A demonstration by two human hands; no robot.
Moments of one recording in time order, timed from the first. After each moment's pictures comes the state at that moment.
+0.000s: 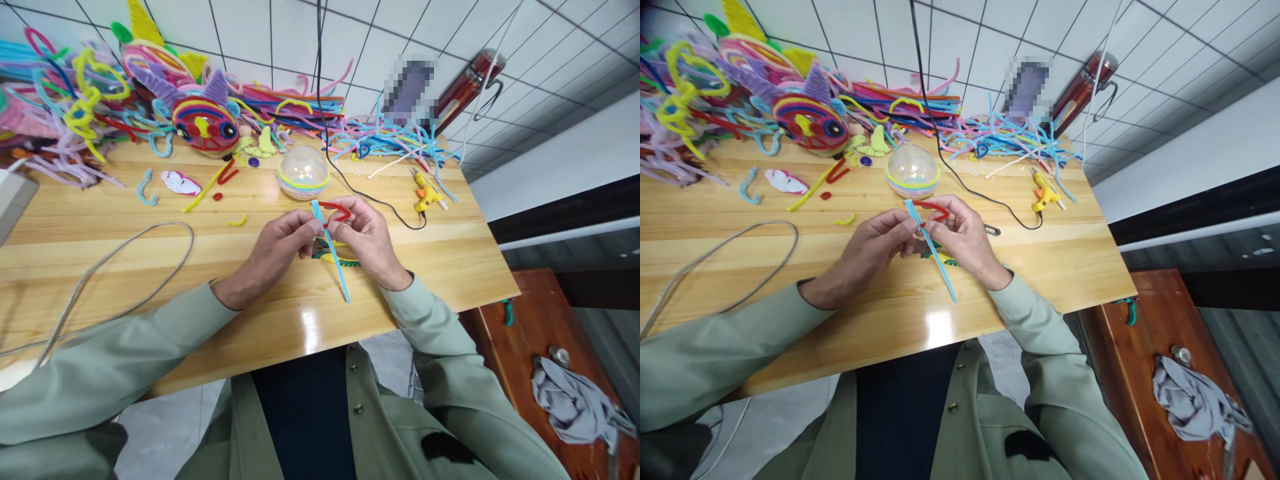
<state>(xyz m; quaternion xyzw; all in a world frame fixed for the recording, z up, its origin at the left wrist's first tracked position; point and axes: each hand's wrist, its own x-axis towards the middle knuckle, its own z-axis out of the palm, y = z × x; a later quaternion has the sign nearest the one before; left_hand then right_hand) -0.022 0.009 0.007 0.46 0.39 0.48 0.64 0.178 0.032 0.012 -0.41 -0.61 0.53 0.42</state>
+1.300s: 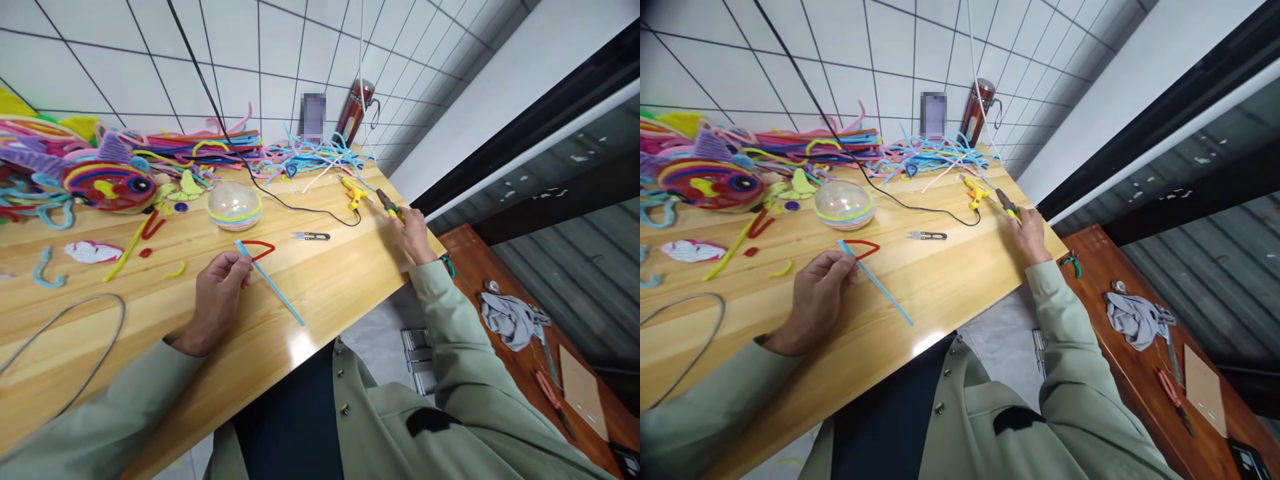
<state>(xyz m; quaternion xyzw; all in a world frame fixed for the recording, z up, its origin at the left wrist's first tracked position) -0.027 0.008 -0.022 0.48 0.51 0.48 0.53 0.454 0.010 -0.004 -0.83 -0.55 -0.07 0.12</state>
